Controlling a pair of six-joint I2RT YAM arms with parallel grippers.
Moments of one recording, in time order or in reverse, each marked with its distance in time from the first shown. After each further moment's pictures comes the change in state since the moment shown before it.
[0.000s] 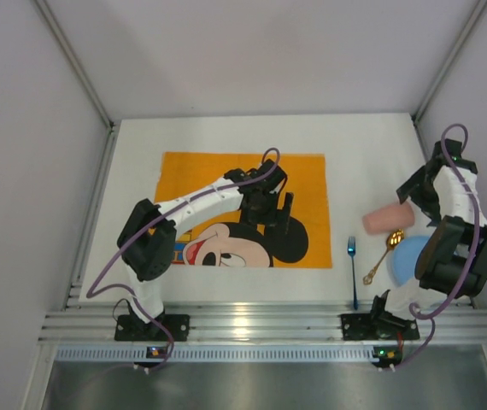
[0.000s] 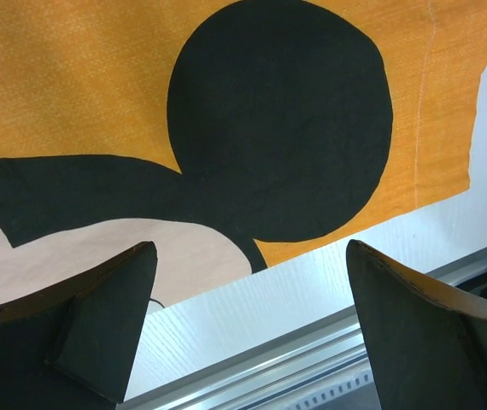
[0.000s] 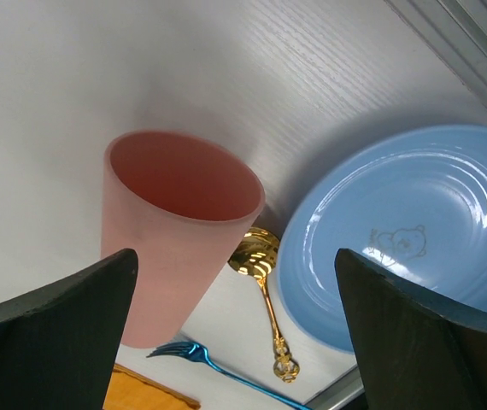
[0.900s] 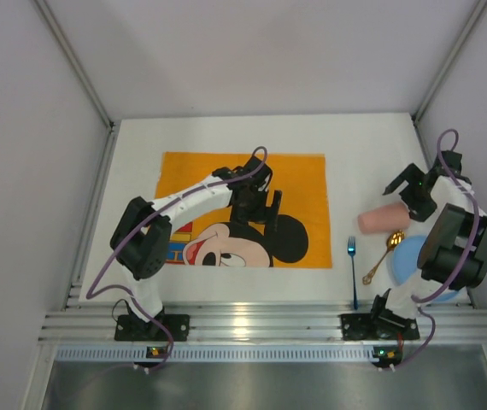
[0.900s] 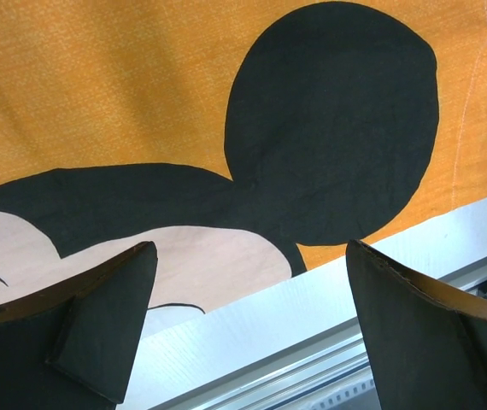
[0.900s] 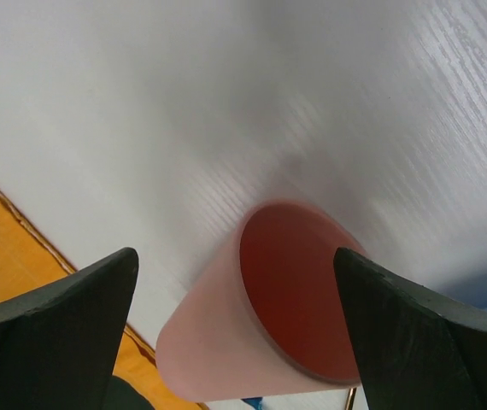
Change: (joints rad) left arm 0.087 -0.025 -0.091 0.055 0.066 0.073; right arm -0.058 0.080 -0.147 0.370 -0.406 -0.096
